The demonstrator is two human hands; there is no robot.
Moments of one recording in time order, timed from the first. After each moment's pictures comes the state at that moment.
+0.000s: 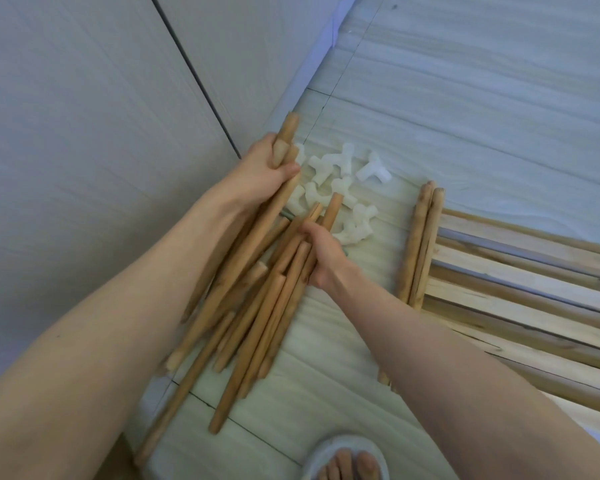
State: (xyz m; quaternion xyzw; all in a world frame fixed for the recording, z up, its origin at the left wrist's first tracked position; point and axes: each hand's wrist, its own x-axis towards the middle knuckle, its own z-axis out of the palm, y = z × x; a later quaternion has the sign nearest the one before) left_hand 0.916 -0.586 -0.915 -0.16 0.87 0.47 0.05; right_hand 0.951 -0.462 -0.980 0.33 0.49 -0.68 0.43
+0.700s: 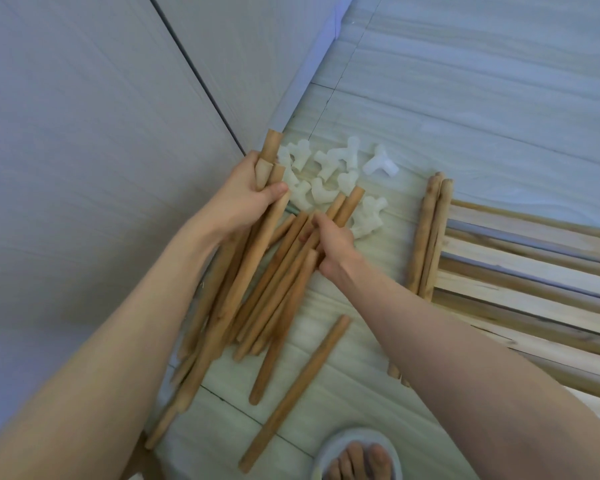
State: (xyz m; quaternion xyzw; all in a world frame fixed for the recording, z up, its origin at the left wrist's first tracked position) left_hand 0.959 -0.588 -0.898 -0.18 0.85 0.49 0.06; right_hand 0.945 -0.466 -0.987 0.34 0.51 -0.71 0.35
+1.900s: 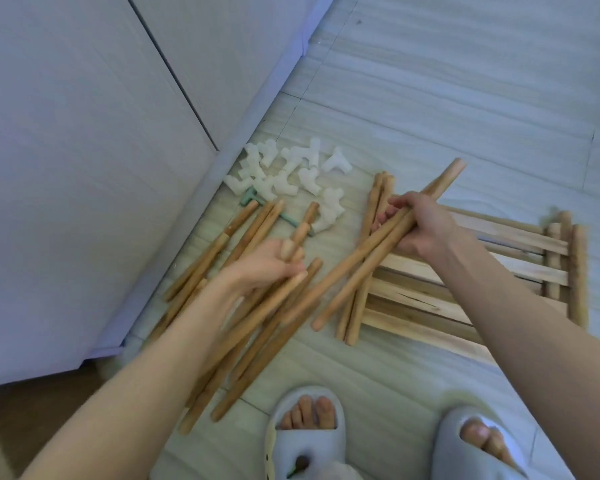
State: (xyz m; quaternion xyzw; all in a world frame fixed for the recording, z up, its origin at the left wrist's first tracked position) left_hand 1.028 -0.492 -0.917 -0.19 0.79 0.51 0.28; right_hand 0.912 -0.294 -0.915 0.34 0.48 -0.73 0.35
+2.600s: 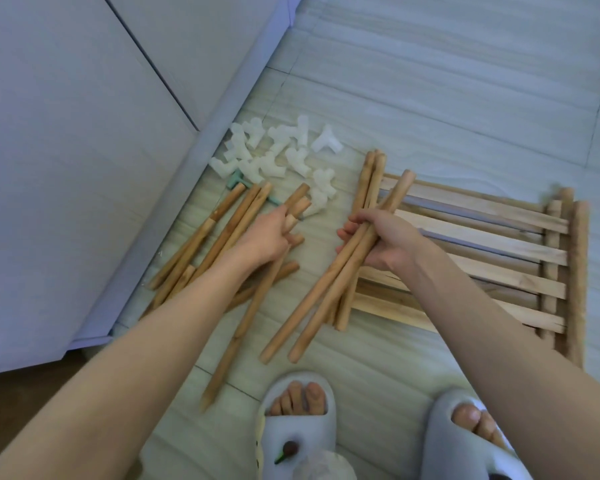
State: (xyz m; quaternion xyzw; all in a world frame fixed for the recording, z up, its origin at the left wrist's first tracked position) left_hand 0.999 -0.481 -0.971 -0.18 0.91 0.30 0.20; right_hand 0.948 -0.303 -0.942 0.33 0.51 -0.67 0.42
